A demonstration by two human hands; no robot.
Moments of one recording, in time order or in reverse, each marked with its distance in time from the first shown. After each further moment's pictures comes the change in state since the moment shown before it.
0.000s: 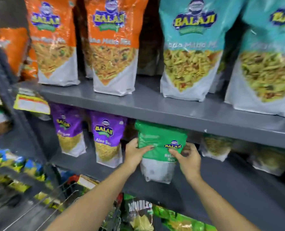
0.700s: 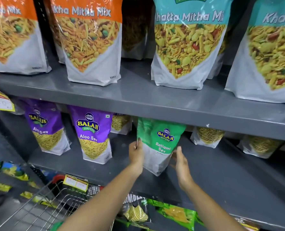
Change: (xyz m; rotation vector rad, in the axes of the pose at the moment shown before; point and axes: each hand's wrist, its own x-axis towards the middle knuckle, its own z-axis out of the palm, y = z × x) left_hand 0.013 -0.050 0.047 -0.053 0.233 -0.401; right_hand -0.006 0.066 0.009 0.195 -0.124 0.368
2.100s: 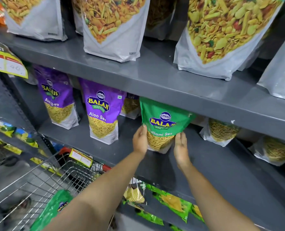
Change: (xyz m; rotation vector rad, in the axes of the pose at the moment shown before) left_hand 0.023 -0.026 -0.005 -0.177 -0.054 0.041; right_hand 0.055 0.013 0.020 -0.206 0.038 -0.139
